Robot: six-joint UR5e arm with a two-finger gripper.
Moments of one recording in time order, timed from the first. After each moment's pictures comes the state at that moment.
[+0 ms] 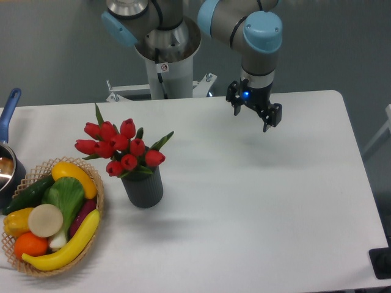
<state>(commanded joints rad) 2.79 -1.61 -2.08 -0.91 1.53 1.47</state>
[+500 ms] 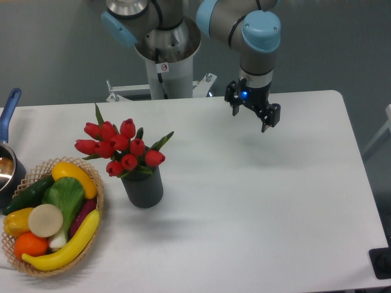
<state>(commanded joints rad) 2.79 -1.61 -2.09 -0.92 1.51 1.48</state>
